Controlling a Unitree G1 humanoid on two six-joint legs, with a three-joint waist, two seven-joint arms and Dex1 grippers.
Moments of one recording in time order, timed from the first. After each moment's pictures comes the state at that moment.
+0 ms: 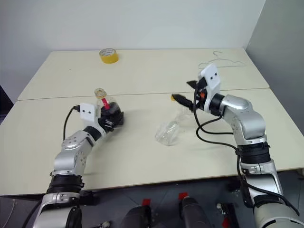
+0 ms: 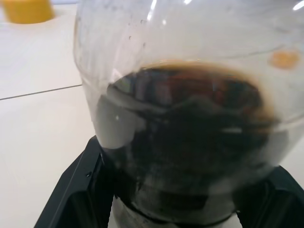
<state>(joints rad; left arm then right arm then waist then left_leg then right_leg) -0.44 0.43 0.20 0.33 -0.25 0.20 -0.43 -0.75 -0.47 0.06 0.04 0.36 0.60 0.75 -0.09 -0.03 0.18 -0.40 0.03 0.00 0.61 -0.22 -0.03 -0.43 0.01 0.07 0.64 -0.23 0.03</state>
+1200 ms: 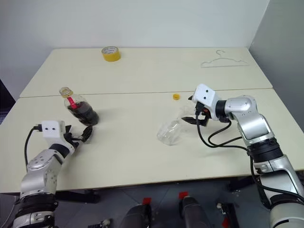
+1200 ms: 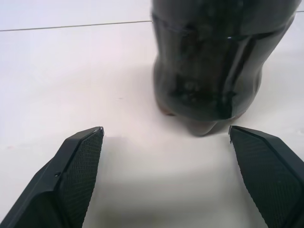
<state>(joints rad) -0.19 0.56 0.36 0.24 -0.32 0.25 -0.42 -0.81 -0.66 0.29 0.19 0.04 0.24 1.04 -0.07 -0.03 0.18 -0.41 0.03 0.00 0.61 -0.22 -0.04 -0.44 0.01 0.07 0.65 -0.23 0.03</state>
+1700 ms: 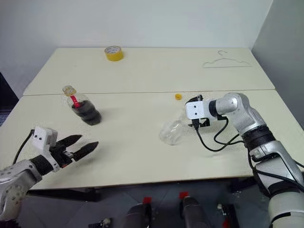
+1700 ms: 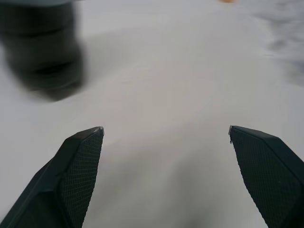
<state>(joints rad) 0.08 0.80 0.39 -0.30 -0.67 0.64 -0.80 -1.00 -0.63 0.47 0.59 -0.32 -0.31 1.02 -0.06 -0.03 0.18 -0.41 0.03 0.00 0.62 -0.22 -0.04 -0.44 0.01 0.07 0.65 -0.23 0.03</state>
